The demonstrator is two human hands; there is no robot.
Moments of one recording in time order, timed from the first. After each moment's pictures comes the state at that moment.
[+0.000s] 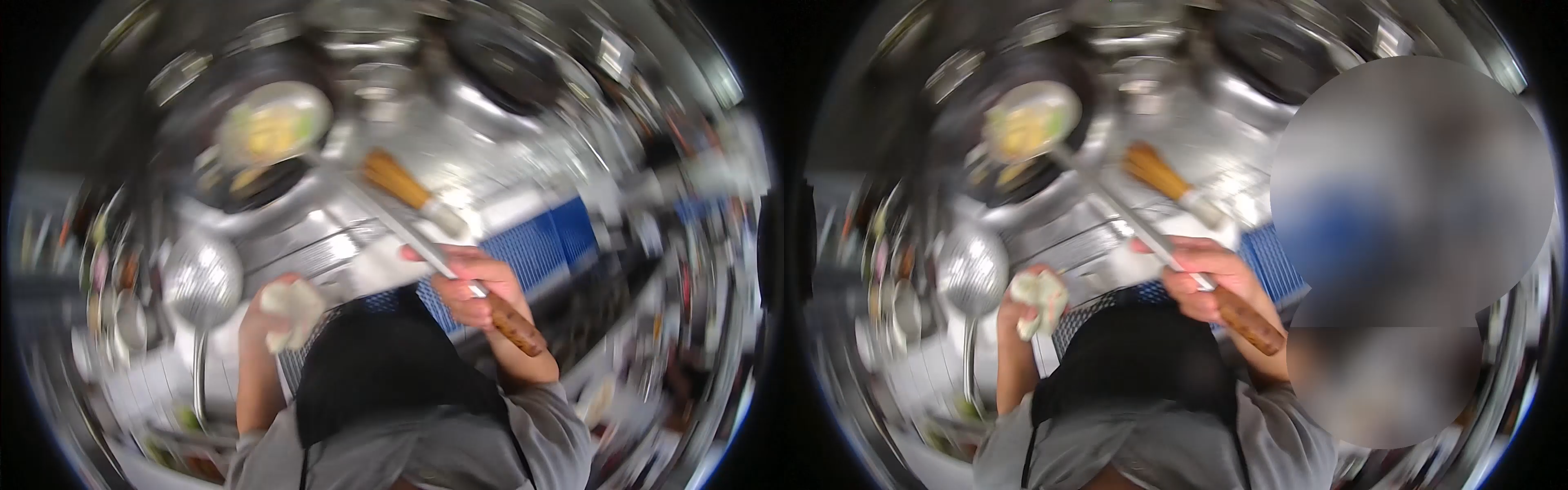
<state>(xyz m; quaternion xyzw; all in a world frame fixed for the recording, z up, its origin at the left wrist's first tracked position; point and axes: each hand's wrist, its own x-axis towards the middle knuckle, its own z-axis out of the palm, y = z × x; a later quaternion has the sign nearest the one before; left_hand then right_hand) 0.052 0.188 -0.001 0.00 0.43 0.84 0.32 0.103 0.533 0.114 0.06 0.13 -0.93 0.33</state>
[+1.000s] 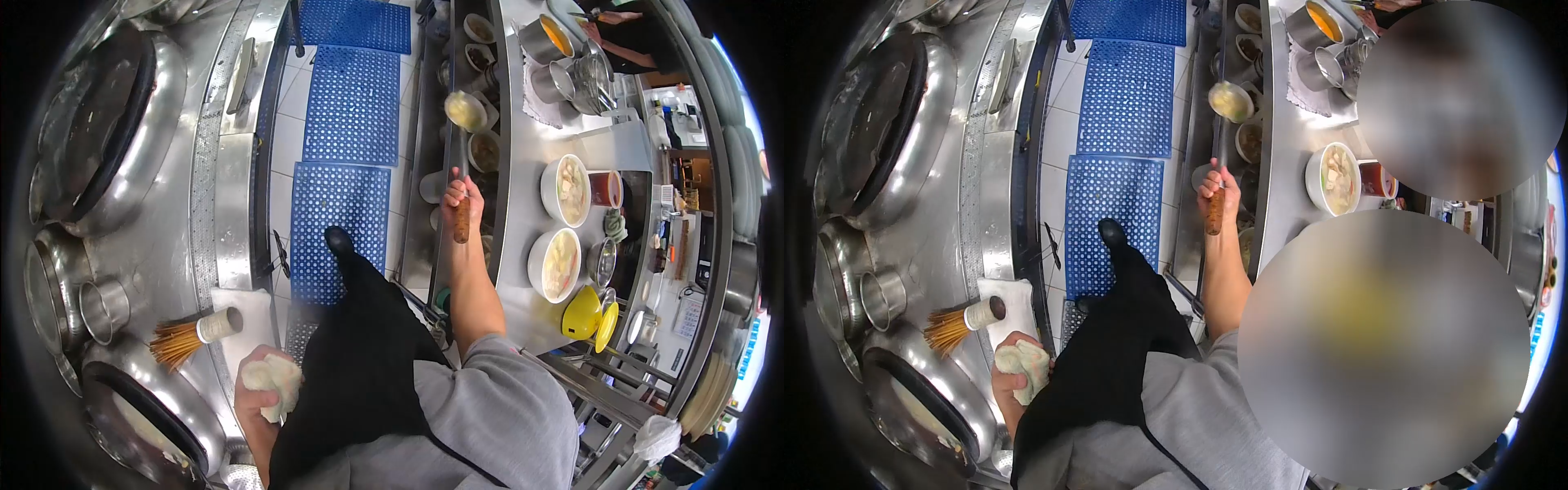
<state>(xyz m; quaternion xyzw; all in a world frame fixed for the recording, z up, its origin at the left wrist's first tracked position) 0.046 0.539 0.017 0.04 0.52 0.48 0.70 0.452 0.827 -0.190 0.23 -0.01 -0.77 -0.59</state>
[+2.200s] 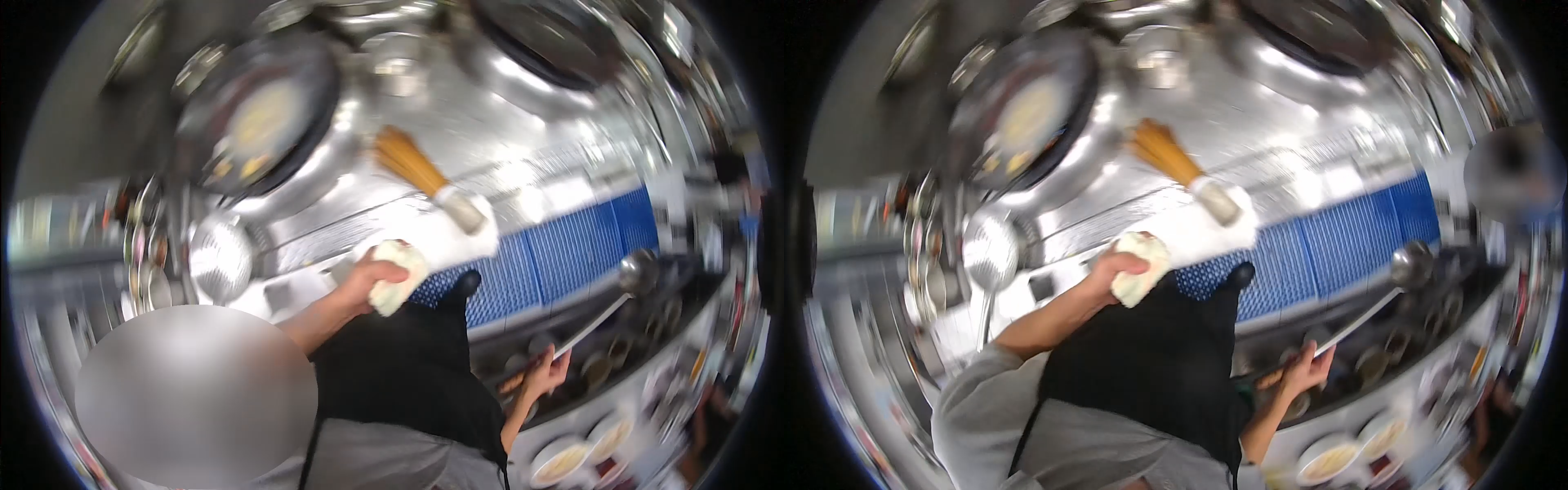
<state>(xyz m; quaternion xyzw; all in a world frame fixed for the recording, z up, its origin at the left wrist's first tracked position) 0.045 0.378 -0.035 -0.09 0.46 0.76 0.46 0.346 0.655 -0.102 0.51 0.55 -0.56 -0.36</state>
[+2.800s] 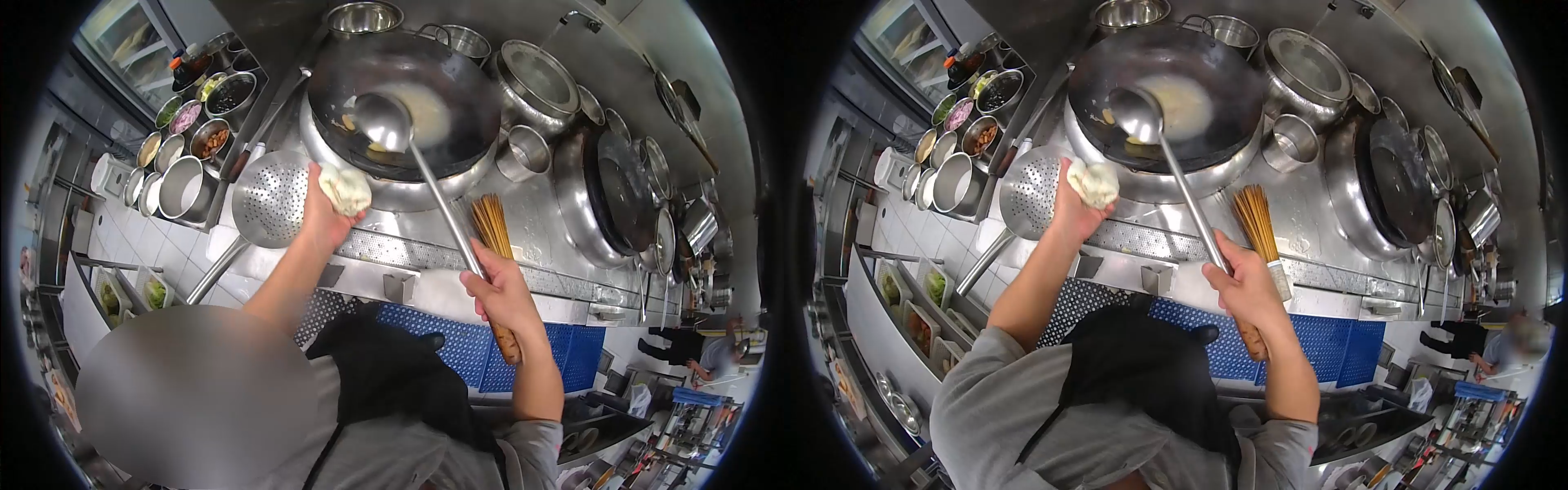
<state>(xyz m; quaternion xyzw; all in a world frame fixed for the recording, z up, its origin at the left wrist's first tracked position) -0.035 0.165 0.003 -0.31 0.31 0.90 0.04 0.025 0.465 0.115 -0.02 0.82 -0.51 0.26</state>
